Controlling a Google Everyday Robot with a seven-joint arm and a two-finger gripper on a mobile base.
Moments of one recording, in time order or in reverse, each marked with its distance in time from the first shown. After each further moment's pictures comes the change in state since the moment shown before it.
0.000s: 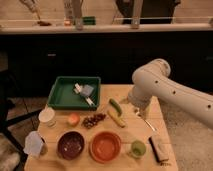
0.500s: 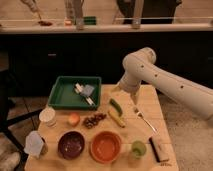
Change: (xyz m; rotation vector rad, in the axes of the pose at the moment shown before) arm 0.050 -0.073 0.025 0.025 -0.013 -0.140
